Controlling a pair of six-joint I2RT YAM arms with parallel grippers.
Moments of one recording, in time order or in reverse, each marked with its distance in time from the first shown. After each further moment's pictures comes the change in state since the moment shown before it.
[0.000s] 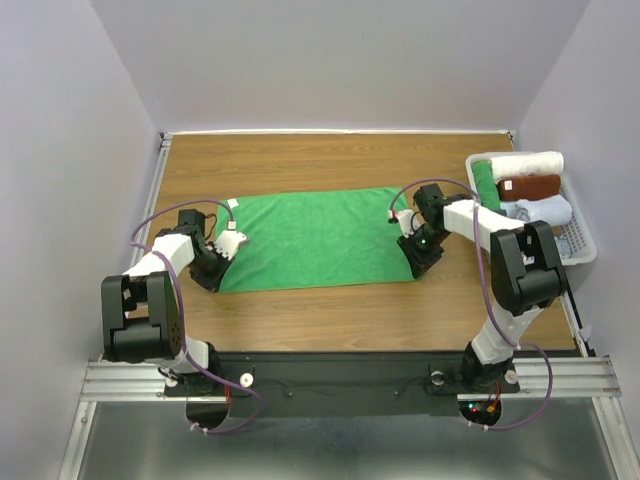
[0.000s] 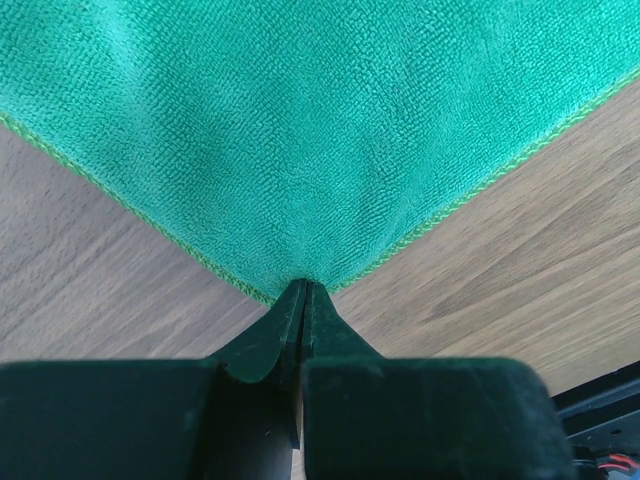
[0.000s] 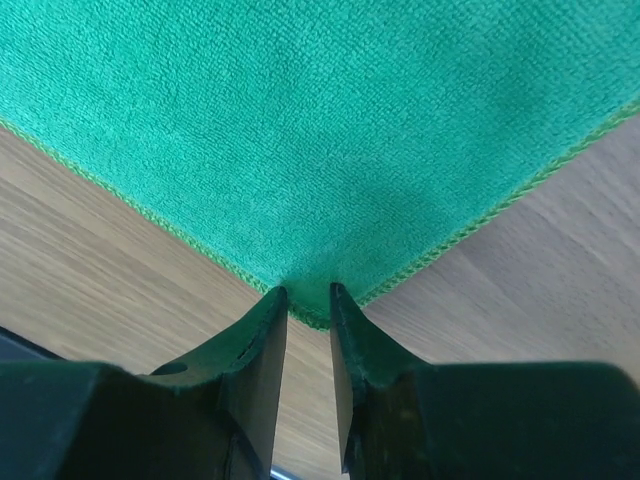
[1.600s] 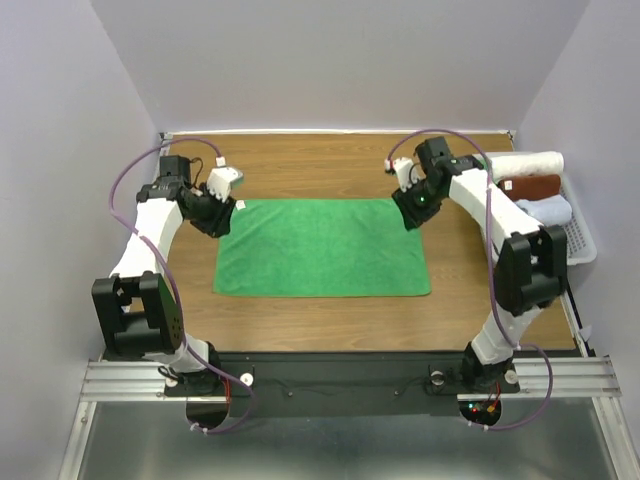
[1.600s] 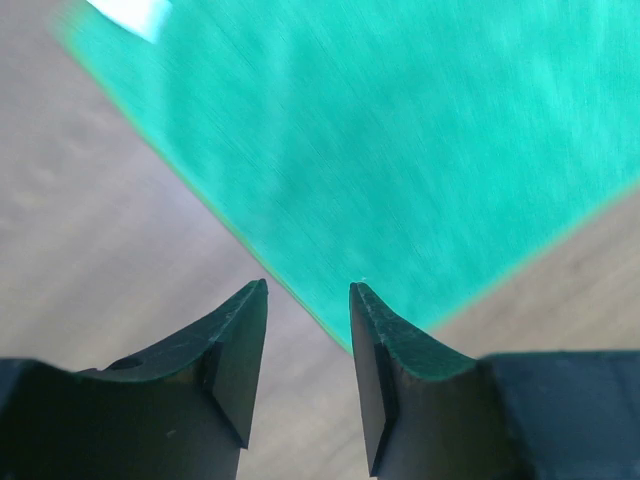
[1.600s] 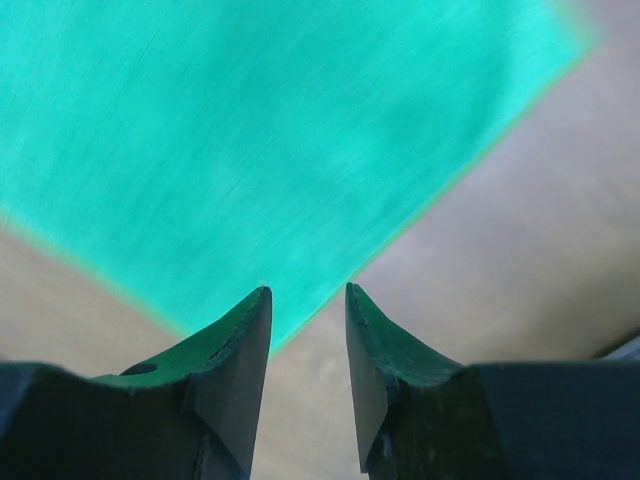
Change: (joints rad) left arm 0.000 0.025 0.410 -0.109 0.215 -0.064; right arm 0.033 -0.059 0.320 -0.126 0.059 -0.029
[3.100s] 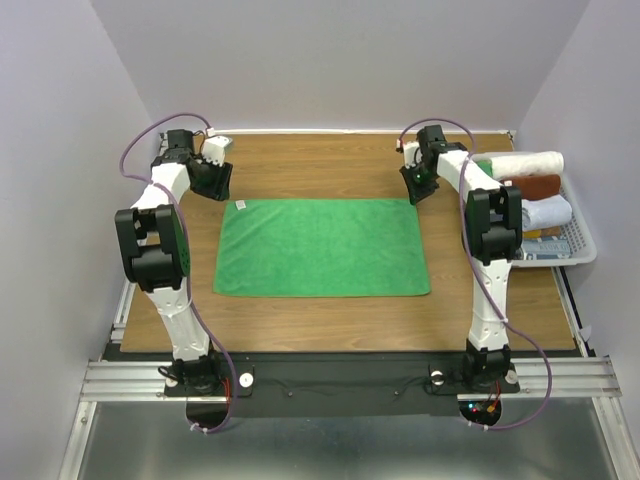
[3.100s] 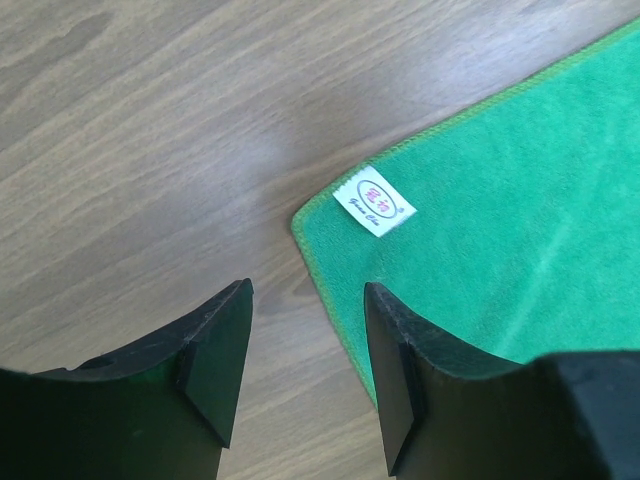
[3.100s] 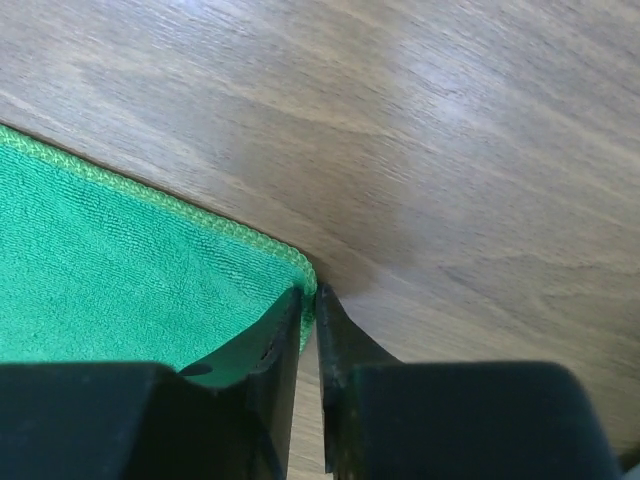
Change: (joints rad) left arm 0.035 0.493 0.380 0.271 -0.062 -0.228; right arm -0.158 0.600 0.492 0.178 0.034 0.143
